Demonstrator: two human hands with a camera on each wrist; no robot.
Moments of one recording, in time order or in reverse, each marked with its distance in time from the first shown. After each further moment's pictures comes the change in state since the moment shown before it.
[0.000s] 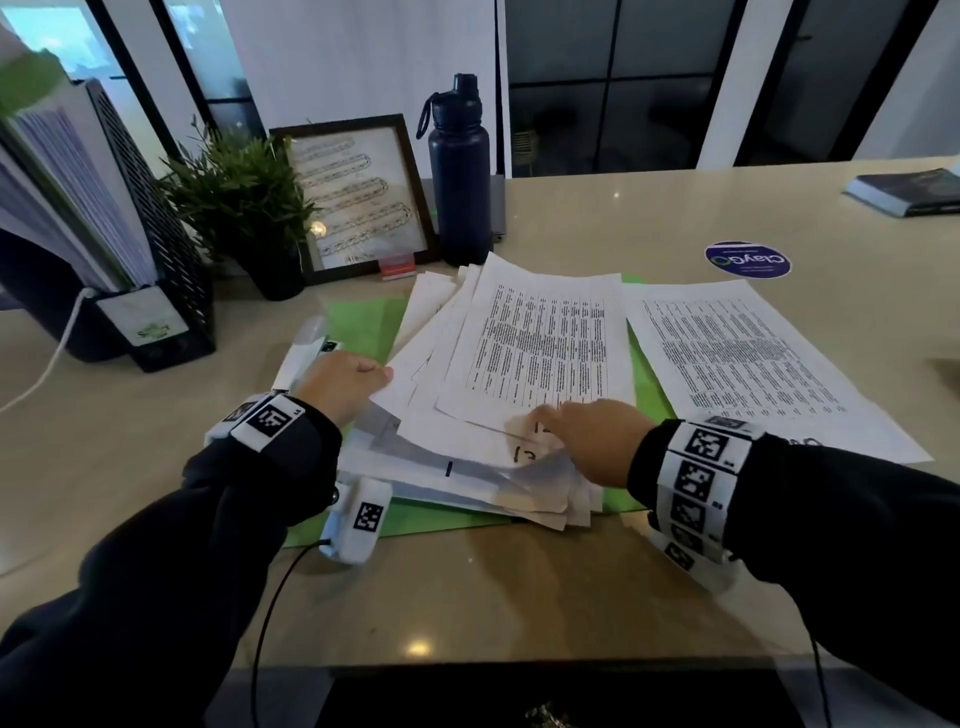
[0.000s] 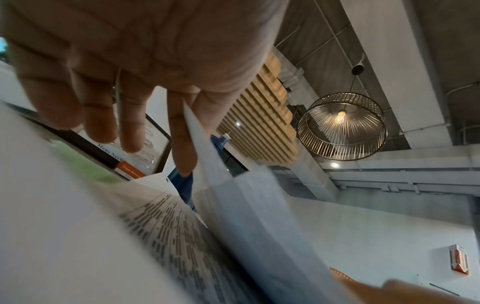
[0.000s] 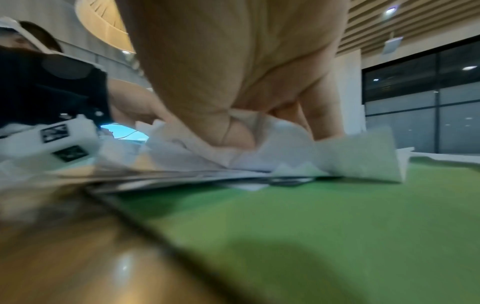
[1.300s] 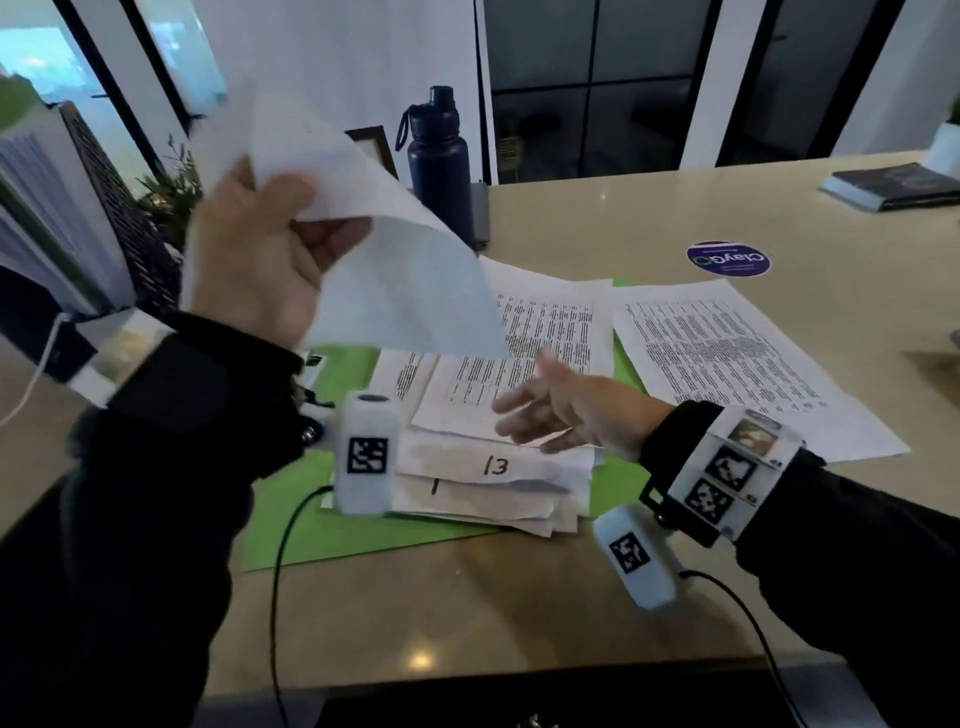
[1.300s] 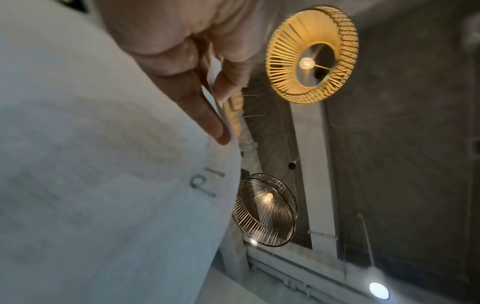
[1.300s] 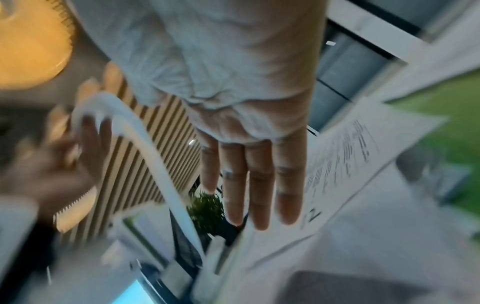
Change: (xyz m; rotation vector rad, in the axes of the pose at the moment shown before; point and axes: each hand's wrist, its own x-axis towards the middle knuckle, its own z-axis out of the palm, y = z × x) left_hand -0.036 0.115 -0.067 -1.200 0.164 0.369; right_hand -0.012 0.009 -0.025 1.352 -0.085 -0.030
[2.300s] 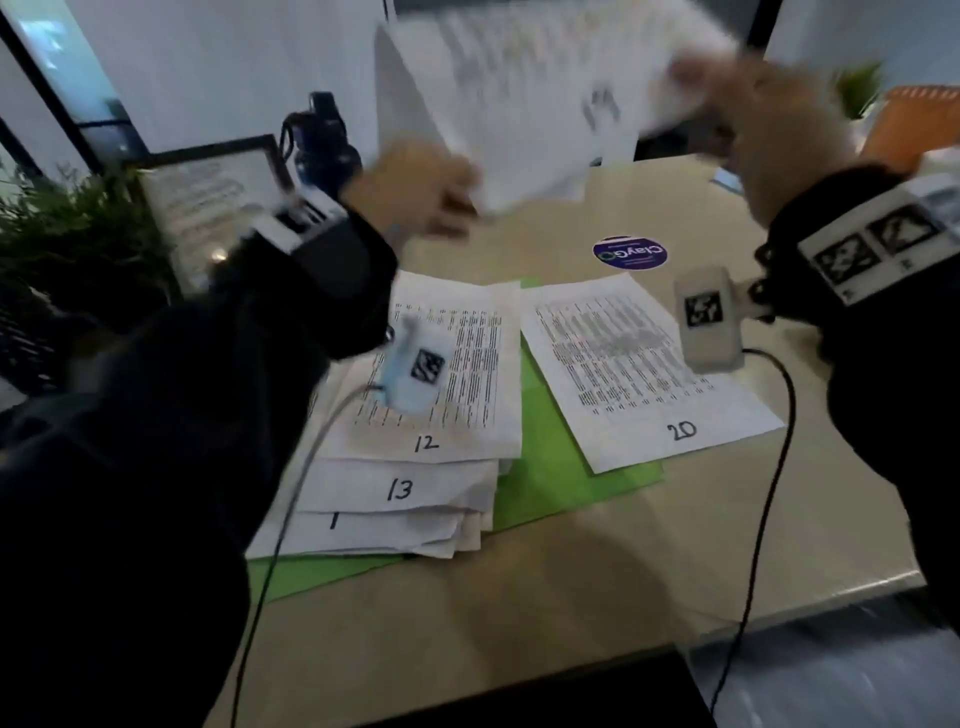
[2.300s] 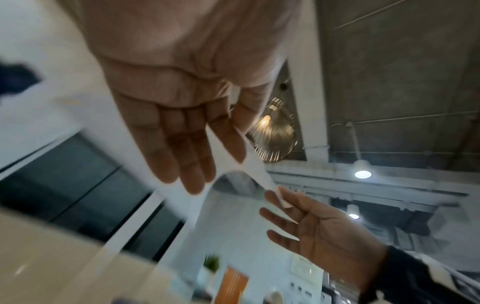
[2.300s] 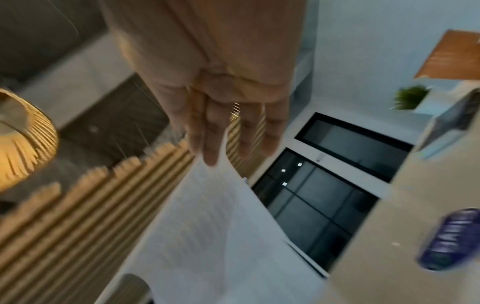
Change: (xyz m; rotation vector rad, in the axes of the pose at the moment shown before) left_hand 0.051 -0.083 0.147 0.625 -0.451 -0.303; right_hand -0.092 -0.066 -0.188 0.039 1.067 -0.516
